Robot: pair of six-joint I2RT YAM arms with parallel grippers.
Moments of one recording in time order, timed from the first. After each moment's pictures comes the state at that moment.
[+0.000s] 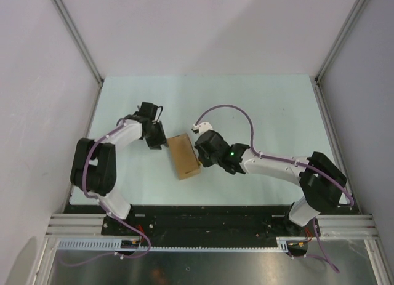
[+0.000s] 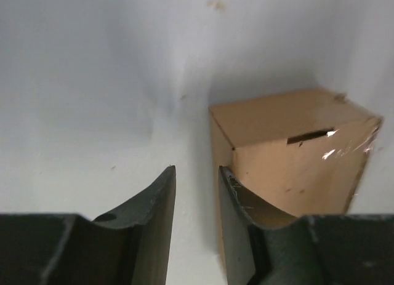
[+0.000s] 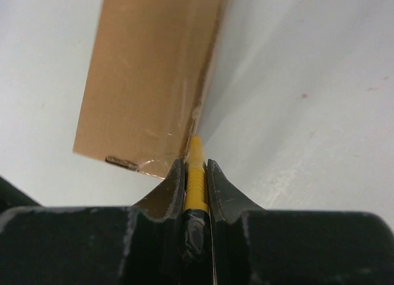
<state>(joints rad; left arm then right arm) -0.24 1.66 1.04 -0.57 0.07 -0.55 0.99 1.58 1.06 -0.23 0.23 0.37</state>
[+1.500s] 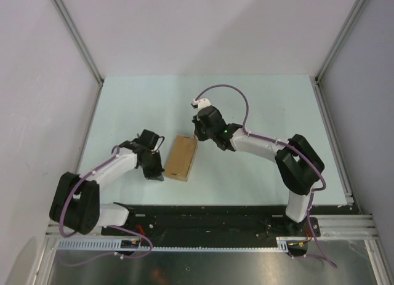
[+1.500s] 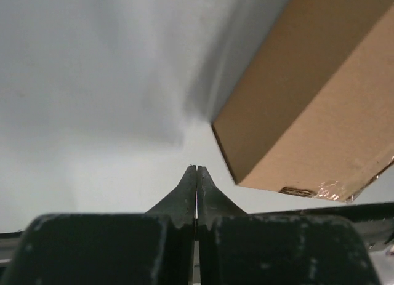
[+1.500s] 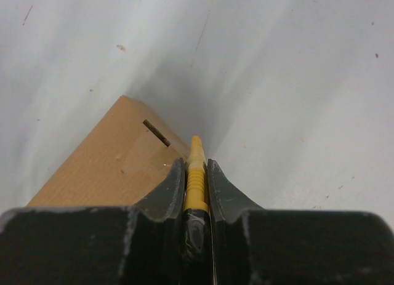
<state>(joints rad) -0.35 1.28 0.69 -0.72 0.09 -0.64 0.81 1.83 1.29 -0.06 0.17 0.27</state>
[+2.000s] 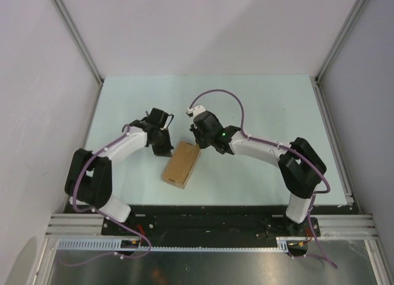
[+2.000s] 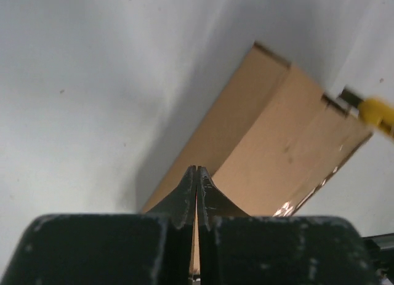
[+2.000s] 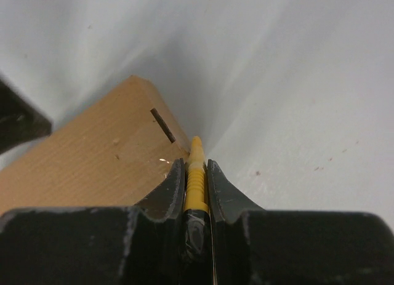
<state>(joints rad) -0.39 1.52 1.00 -0.67 0.05 -0.63 0.85 1.81 1.29 -0.20 0.17 0.22</state>
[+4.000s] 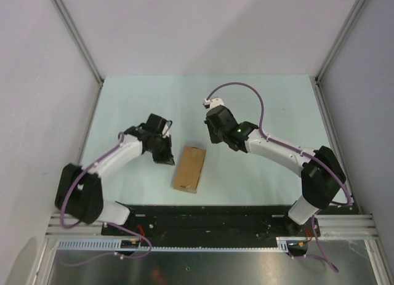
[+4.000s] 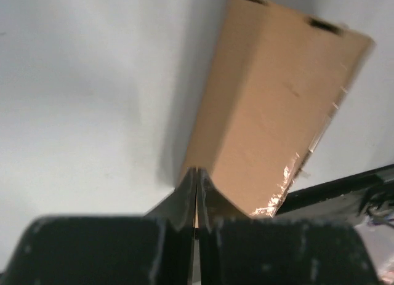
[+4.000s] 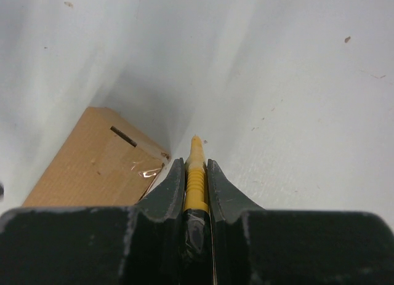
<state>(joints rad) -0.39 1.46 0.97 -0.73 0.19 -0.55 0.82 1.62 1.26 -0.37 0.29 0.29</state>
